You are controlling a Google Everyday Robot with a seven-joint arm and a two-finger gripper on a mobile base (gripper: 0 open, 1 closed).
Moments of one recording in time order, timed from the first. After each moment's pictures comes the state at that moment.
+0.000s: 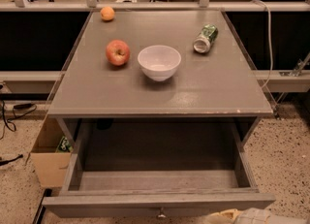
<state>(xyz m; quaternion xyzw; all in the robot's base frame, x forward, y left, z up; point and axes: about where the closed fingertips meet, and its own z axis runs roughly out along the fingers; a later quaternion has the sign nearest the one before) 0.277 -0.140 0.647 -0.37 0.85 0.22 0.29</state>
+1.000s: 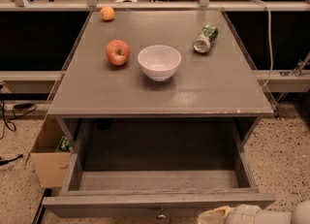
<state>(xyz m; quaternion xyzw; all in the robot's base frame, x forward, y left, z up) 0.287 -0.130 0.628 -0.38 0.85 0.23 0.28</state>
